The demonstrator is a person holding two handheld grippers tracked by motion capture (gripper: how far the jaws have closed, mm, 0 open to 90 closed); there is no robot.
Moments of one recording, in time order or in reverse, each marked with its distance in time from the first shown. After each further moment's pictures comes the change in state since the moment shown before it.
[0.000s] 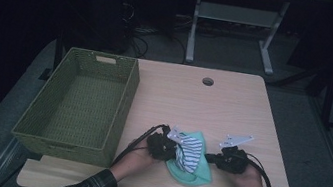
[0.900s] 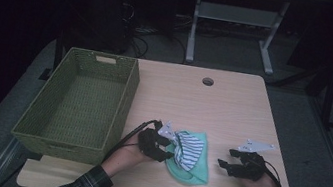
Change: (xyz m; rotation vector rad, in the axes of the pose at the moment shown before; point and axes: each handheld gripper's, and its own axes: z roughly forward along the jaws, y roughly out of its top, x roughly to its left) left arm 0.000 -0.006 -0.034 -0.015 0.018 0.030; right arm -0.018 -0.032 -0.029 -0.067 -0.194 0.081
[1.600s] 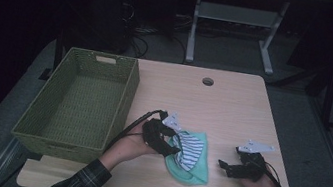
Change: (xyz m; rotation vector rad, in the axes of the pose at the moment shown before) left arm 0.010 0.033 -0.015 -0.038 -0.048 0.026; right arm -0.005 -0.006 0.007 -0.020 -0.058 0.012
